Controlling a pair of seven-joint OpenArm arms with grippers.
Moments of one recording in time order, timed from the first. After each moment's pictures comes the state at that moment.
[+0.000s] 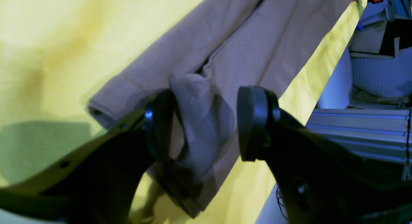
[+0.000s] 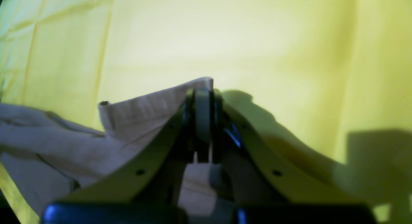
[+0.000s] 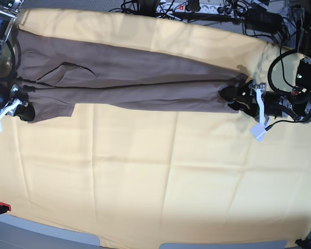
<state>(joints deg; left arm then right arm) -12.5 -44.0 15.3 75.2 -87.4 -43.7 73.3 0.7 31.1 26.9 71.0 57.5 41.6 -59.6</state>
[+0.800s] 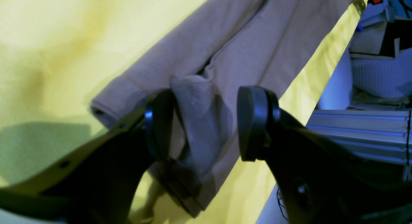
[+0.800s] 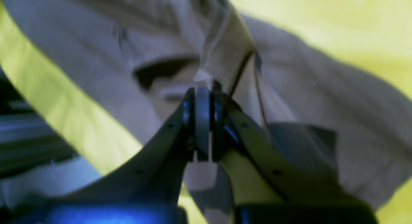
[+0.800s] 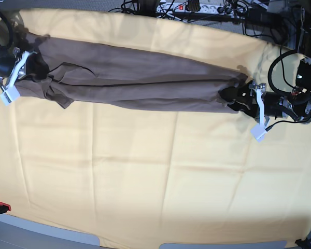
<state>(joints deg) -12.6 -44.0 15.3 75.2 -87.3 -43.7 73.1 -23.6 36.3 26.7 100.0 64.5 41.6 -69.2</state>
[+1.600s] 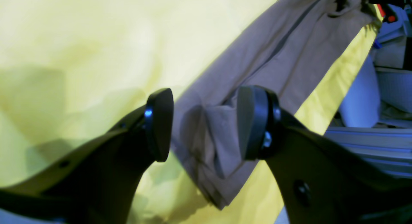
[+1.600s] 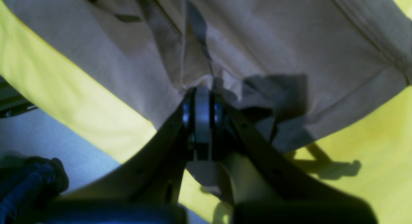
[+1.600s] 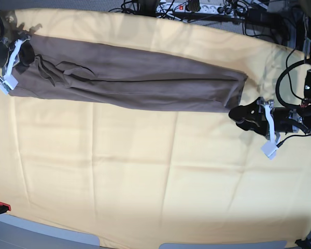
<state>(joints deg) -17.4 -45.1 12.4 75.2 -85.1 -43.7 71.8 -27.3 40.6 26.7 101.1 58.3 41.6 -75.1</state>
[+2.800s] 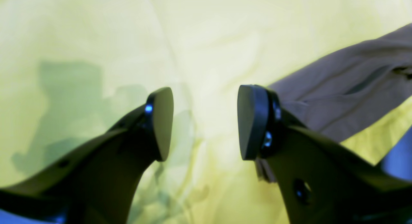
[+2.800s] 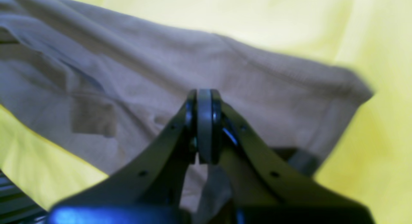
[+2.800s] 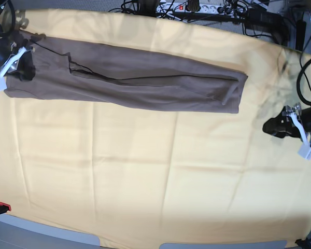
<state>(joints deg) -9.2 -46.2 -7.8 74.2 -75.3 -38.2 67.2 -27.0 24.1 38.7 101.5 50.0 41.8 -56.8</state>
